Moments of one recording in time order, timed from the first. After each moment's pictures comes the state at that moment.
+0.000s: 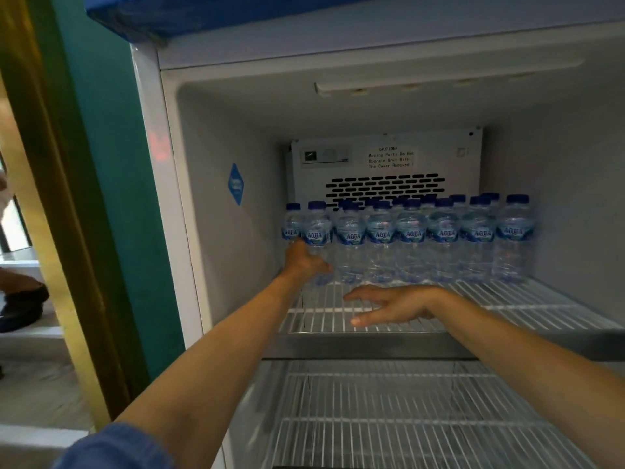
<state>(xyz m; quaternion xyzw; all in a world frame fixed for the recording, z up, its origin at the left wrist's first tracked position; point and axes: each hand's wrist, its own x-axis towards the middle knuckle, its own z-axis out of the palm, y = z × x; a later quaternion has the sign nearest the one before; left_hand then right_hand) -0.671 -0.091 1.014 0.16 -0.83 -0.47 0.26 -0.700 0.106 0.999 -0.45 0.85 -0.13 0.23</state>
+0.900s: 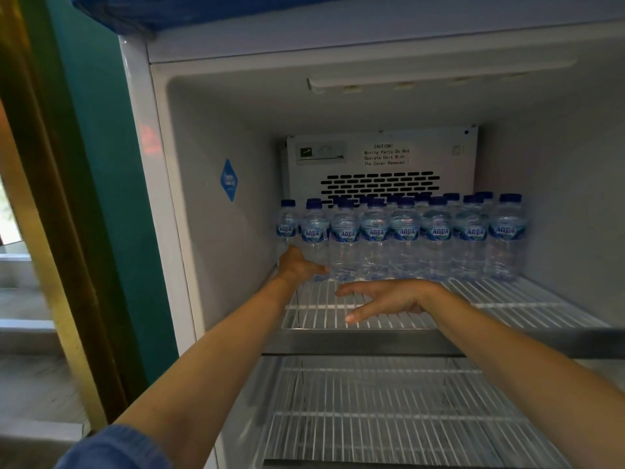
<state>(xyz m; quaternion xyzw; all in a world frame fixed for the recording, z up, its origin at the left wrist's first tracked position) -0.683 -0.103 0.995 0.20 -0.84 -0.47 0.18 -0.705 0.105 0.998 -0.44 0.83 -0.21 0.27</state>
